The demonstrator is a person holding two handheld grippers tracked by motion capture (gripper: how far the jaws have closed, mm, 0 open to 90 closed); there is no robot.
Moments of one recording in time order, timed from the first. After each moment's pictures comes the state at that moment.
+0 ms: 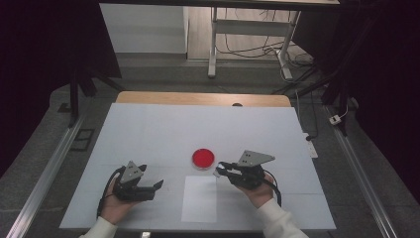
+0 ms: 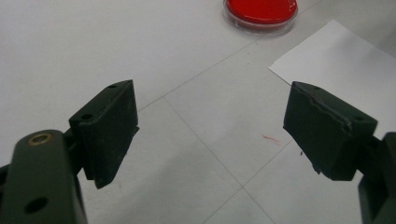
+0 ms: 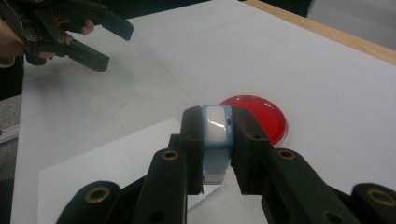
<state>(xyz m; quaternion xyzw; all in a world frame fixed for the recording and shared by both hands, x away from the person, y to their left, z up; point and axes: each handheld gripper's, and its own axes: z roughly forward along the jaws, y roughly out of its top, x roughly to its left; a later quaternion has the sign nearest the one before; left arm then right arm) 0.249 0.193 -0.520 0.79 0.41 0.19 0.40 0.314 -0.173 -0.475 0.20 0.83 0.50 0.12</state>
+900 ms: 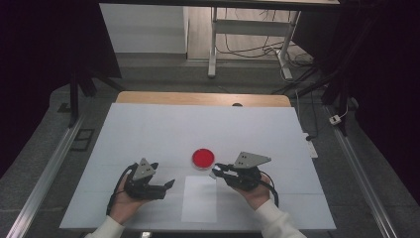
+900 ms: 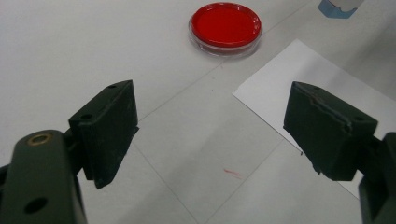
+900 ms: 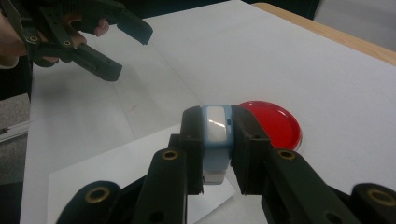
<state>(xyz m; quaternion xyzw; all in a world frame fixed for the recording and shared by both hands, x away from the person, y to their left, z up) 0.256 0.163 -0.505 0.81 0.39 0.18 0.41 0.310 -0.164 -0.475 0.19 0.84 0.50 0.12</state>
